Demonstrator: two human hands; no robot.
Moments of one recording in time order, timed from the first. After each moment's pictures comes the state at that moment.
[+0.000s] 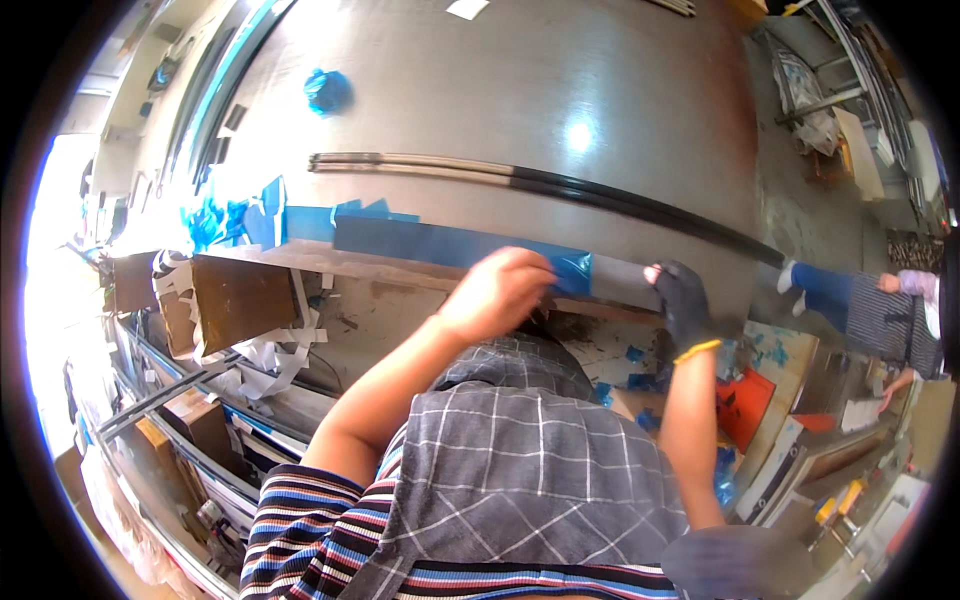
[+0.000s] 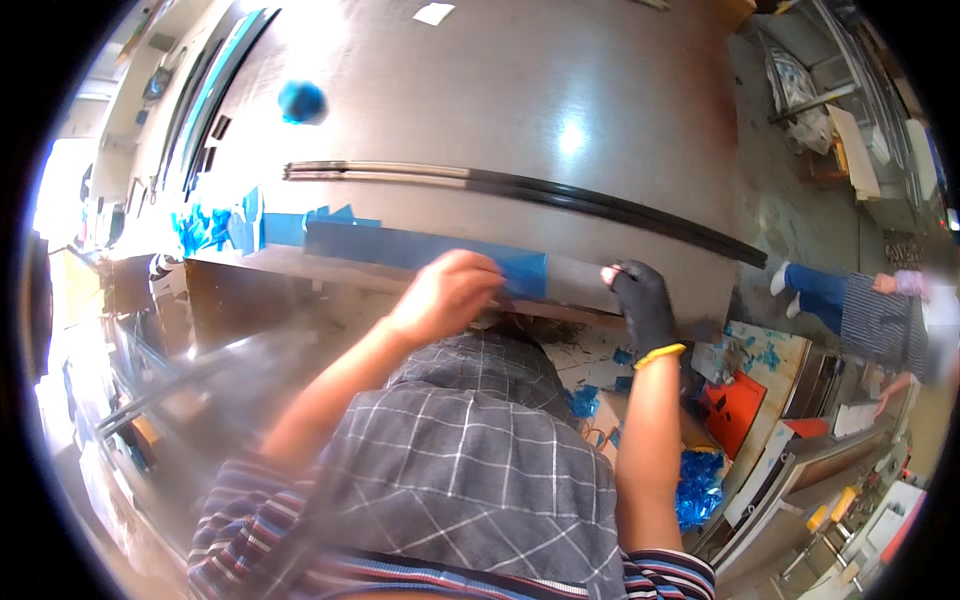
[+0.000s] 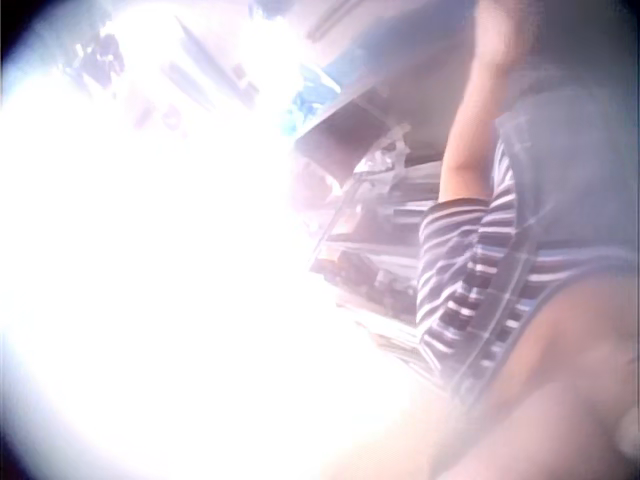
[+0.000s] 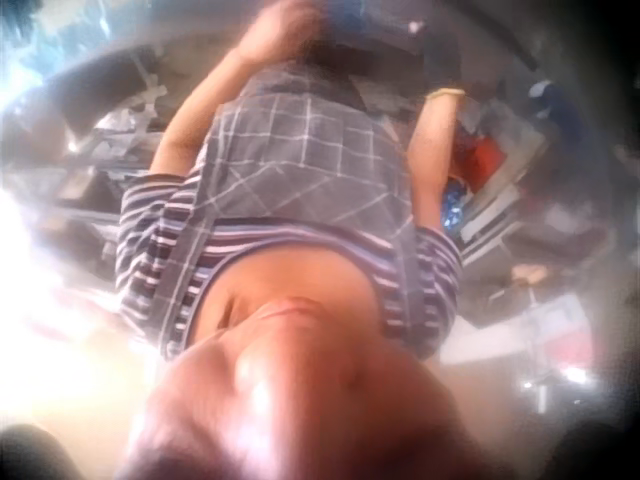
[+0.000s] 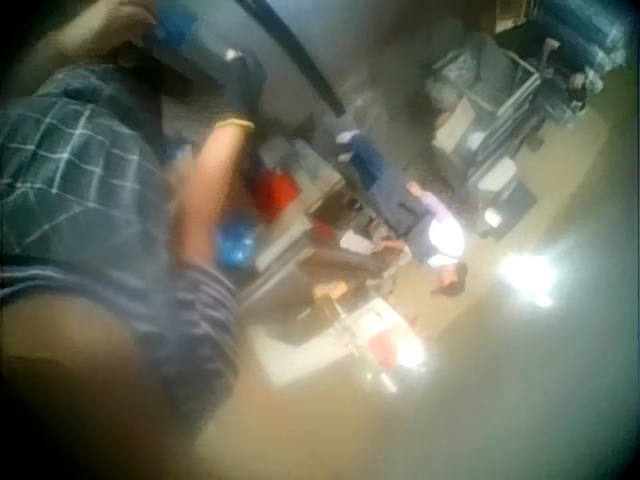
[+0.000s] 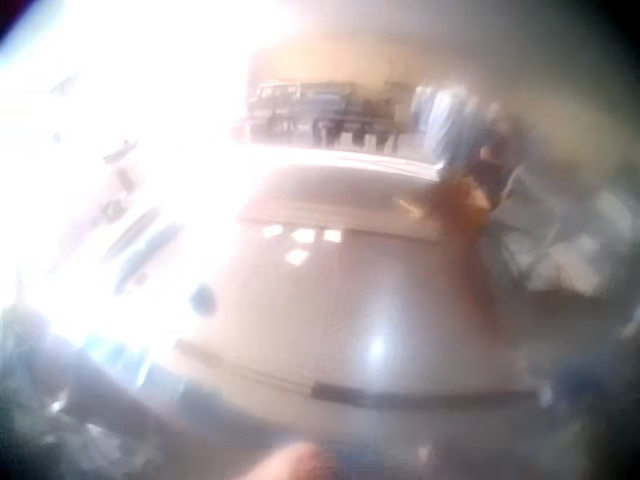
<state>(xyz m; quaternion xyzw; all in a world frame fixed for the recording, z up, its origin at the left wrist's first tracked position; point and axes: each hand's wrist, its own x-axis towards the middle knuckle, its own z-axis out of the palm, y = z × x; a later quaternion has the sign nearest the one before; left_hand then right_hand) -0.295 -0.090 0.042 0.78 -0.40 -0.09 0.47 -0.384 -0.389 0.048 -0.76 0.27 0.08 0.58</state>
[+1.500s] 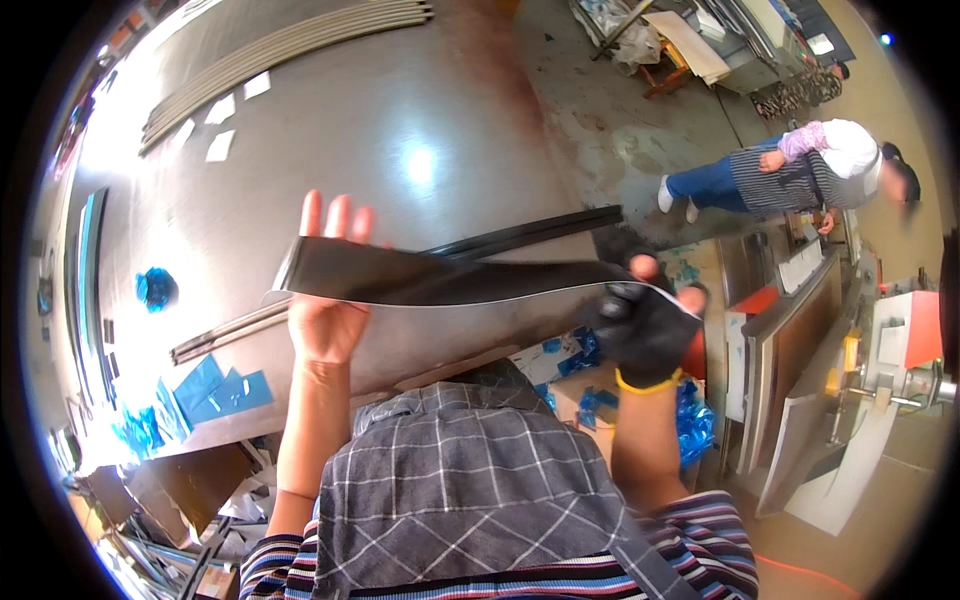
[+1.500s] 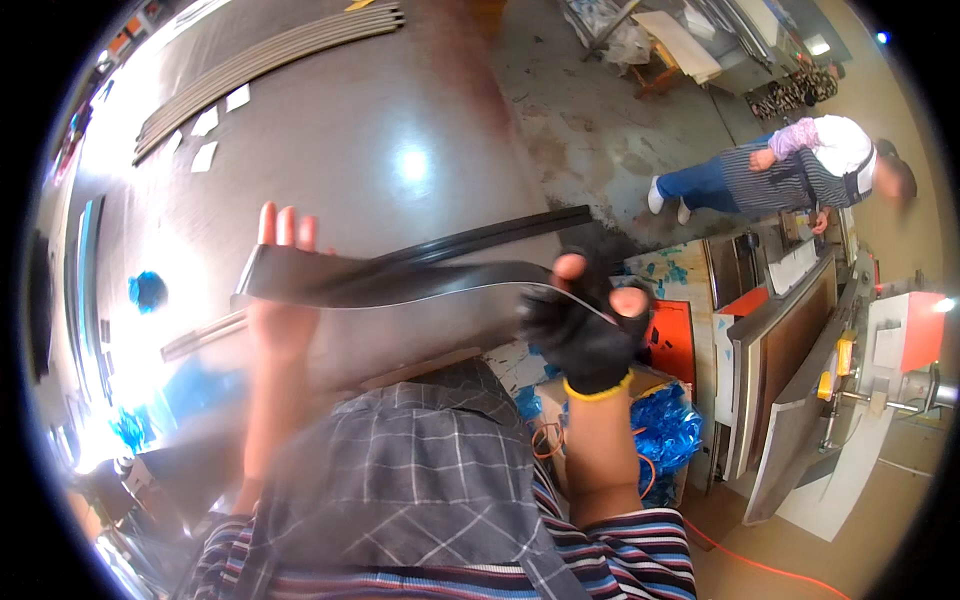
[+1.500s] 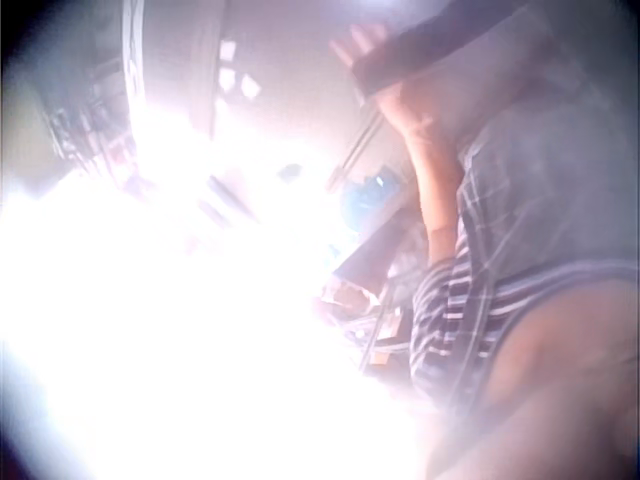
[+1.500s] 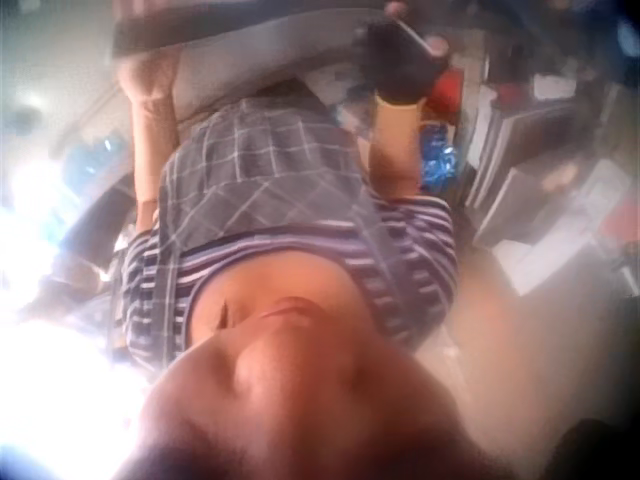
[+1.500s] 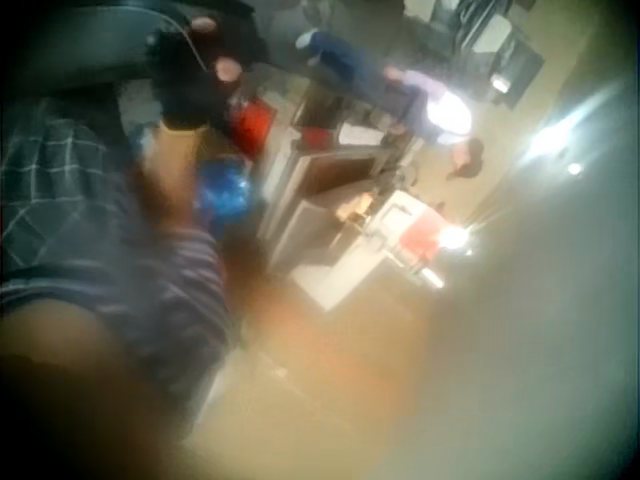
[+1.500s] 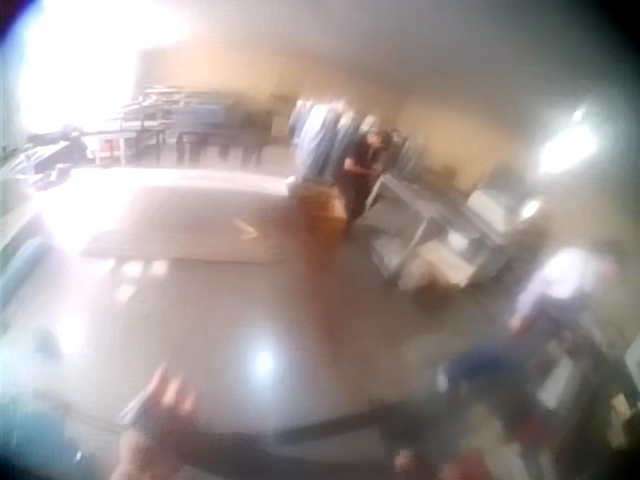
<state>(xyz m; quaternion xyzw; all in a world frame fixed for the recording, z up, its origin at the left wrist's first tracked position) -0.258 -0.293 0.111 0.14 -0.09 -0.36 0.92 -0.494 -0.555 0.155 -0.19 -0.02 -0.12 0.97</state>
